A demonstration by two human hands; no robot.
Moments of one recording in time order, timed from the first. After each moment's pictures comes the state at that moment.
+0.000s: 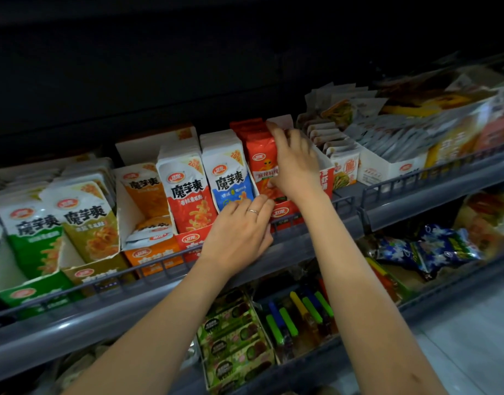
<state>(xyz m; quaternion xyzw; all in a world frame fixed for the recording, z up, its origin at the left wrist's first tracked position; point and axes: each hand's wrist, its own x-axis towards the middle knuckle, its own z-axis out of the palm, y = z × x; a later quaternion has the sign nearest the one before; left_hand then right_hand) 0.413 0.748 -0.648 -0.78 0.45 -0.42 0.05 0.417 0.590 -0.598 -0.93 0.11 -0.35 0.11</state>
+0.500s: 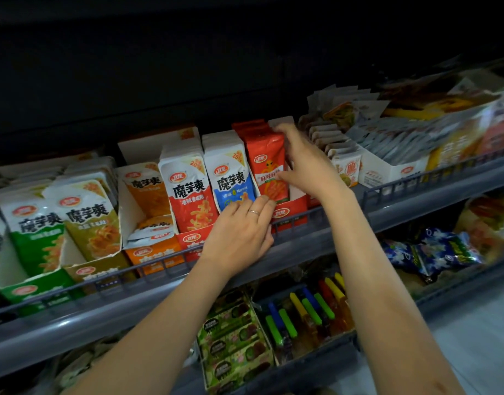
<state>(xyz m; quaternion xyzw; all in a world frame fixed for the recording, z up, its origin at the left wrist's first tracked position) 0.412 0.748 -0.648 -0.79 0.46 -0.41 0.05 0.399 0.572 -0.587 -0.92 0.01 -0.33 0.21</state>
